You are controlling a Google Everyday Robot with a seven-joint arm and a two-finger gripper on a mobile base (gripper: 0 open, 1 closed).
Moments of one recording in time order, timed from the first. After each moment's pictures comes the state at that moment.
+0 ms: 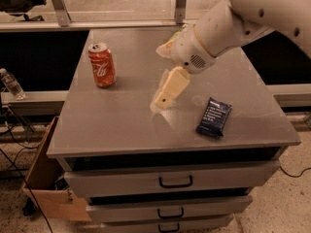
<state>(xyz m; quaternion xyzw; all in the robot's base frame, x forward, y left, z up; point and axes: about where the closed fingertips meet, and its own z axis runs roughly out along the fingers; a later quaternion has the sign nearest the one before) 0.539 -0.006 0.918 -0.65 0.67 0.19 0.31</state>
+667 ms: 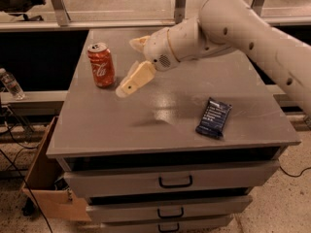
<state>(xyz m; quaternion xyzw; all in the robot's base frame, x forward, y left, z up) 0.600 0.074 0.911 -0.60 0.62 0.29 0.42</state>
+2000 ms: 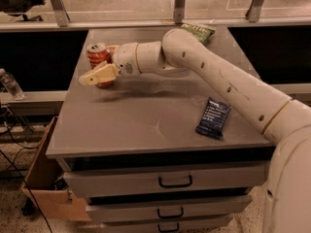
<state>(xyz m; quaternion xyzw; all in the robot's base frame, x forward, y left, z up) 0.664 0.175 0.884 -0.51 0.58 0.41 0.49</state>
